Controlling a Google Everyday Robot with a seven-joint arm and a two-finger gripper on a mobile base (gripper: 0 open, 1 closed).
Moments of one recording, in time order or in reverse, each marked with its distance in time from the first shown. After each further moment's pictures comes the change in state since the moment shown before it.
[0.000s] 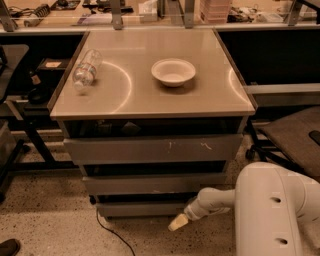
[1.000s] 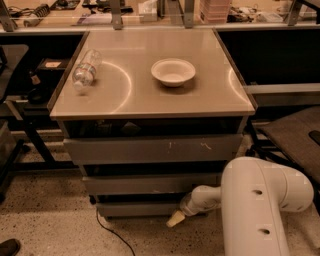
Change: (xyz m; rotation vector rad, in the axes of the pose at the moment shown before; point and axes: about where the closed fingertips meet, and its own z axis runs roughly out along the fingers) arm -0.019 -0.016 0.013 0.064 -0.001 -0.097
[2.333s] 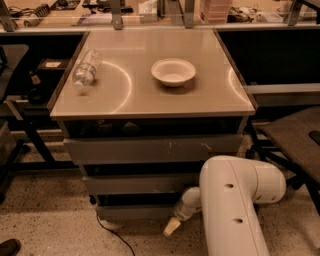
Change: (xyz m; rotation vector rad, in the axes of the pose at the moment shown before) arm 0.018 0.032 0.043 -0.101 0.130 -0.102
